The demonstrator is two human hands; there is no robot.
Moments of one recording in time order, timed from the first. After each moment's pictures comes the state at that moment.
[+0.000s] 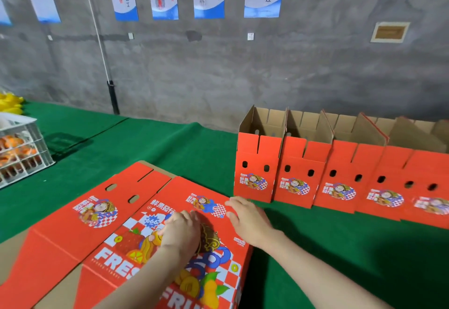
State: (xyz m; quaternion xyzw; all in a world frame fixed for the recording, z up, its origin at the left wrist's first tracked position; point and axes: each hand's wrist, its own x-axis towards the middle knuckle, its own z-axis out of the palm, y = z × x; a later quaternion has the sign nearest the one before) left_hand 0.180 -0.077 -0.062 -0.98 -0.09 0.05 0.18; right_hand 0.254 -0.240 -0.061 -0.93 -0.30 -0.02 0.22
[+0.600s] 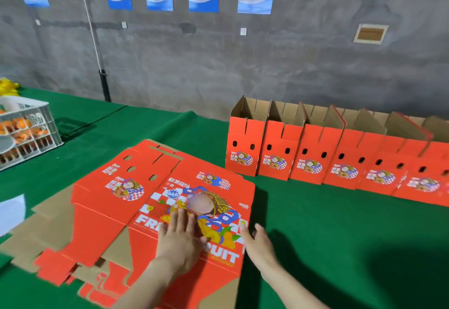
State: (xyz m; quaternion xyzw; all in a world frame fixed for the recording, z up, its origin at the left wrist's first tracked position) left_hand 0.027 -0.108 -0.076 -0.99 -0.10 0.06 -0.04; right_hand 0.070 -0.292 -0.090 -0.84 0.07 0.14 0.52
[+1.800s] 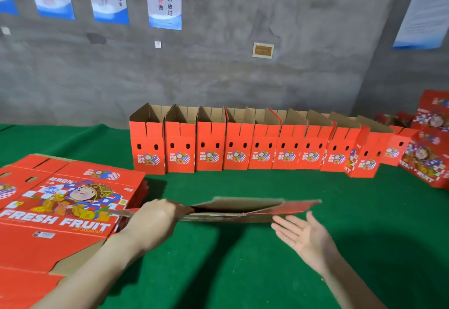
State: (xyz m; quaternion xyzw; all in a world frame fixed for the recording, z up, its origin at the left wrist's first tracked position) left_hand -0.043 -0.303 0.042 -0.95 0.28 -0.13 -0.04; right_hand -0.074 -0.649 -0.023 -0.43 0.18 0.00 0.88
